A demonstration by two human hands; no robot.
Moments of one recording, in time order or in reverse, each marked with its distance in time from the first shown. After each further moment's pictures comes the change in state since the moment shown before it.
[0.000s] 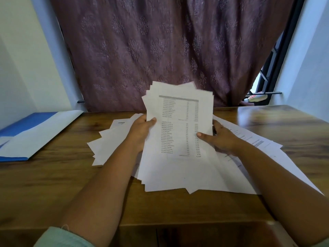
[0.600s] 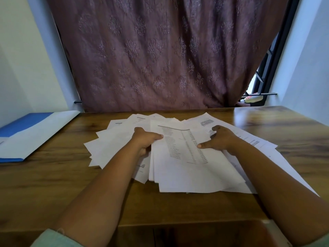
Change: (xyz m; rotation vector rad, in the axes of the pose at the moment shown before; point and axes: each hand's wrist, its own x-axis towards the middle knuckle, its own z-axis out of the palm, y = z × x) left_hand -0.009 -0.005 0.015 0.241 0.118 -0.308; right_hand 0.007 0.000 -0.008 -0.309 0.055 0.223
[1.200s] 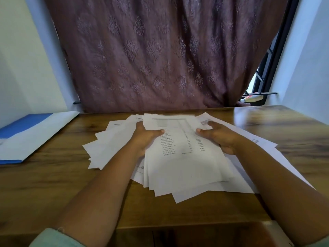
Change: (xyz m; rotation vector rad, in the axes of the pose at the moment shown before) left_hand 0.013 -0.004 -0.002 -0.100 -0.066 0.153; right_hand 0.002 -0.005 -0.002 0.679 -0.228 -0.020
